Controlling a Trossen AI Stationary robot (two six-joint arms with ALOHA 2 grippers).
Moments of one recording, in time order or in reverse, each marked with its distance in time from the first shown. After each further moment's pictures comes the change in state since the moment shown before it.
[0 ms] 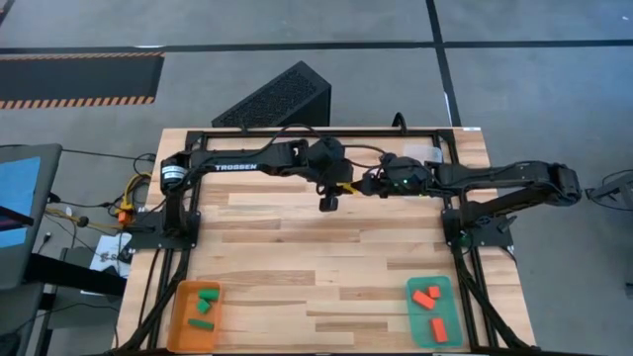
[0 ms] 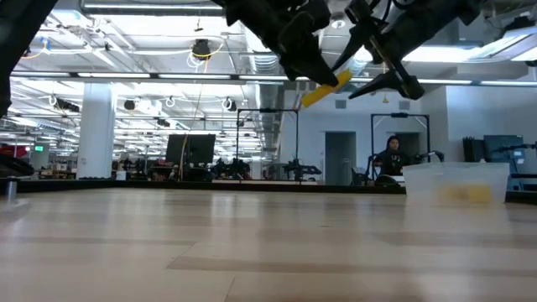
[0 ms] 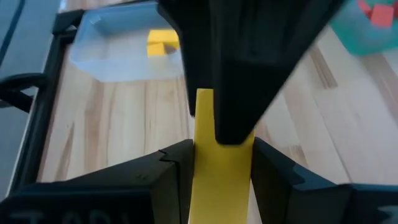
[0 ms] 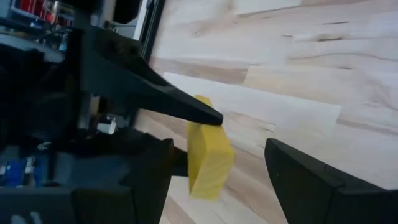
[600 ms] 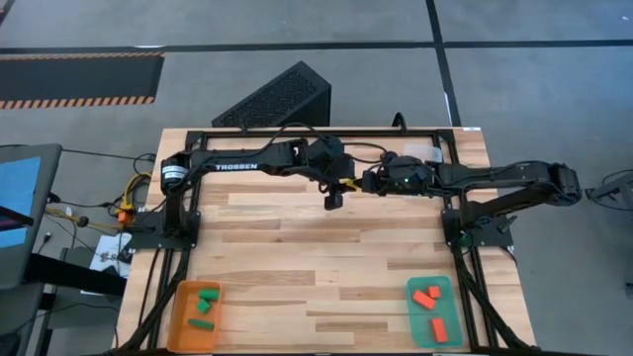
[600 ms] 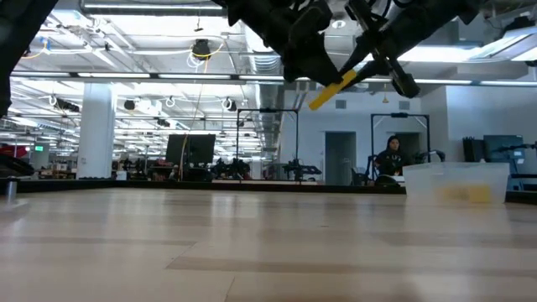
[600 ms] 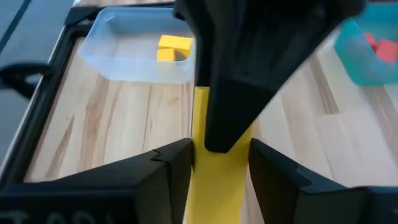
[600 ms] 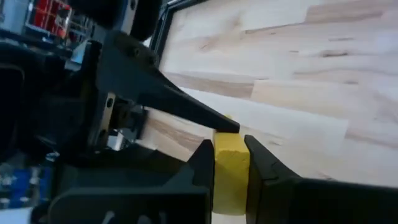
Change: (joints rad) left arm 0.000 0.000 0.000 0.051 -0.006 -0.118; right arm 0.000 -0.001 0.001 0.002 0.062 -0.036
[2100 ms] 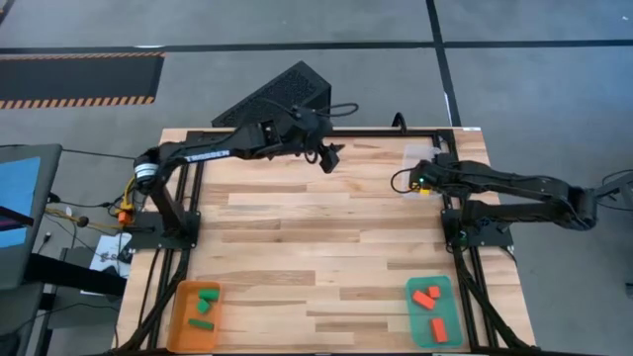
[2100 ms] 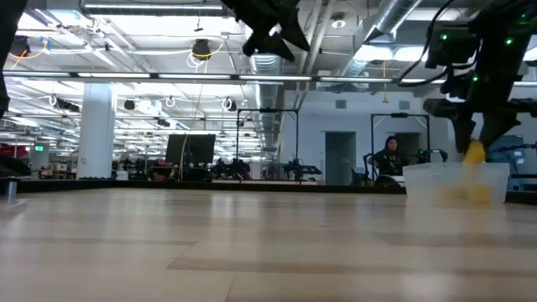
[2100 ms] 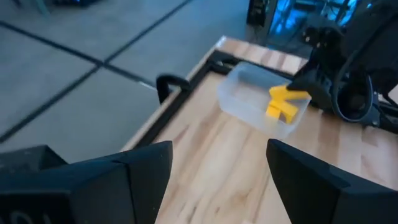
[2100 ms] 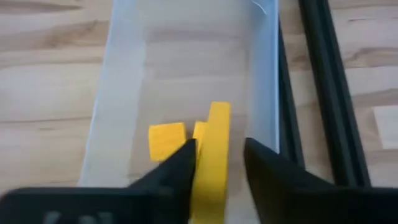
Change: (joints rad) left arm 0.096 -0.195 -0.071 0.066 -0.305 -0.307; right arm -0.290 -0.261 -0.218 -0.814 0.336 -0.028
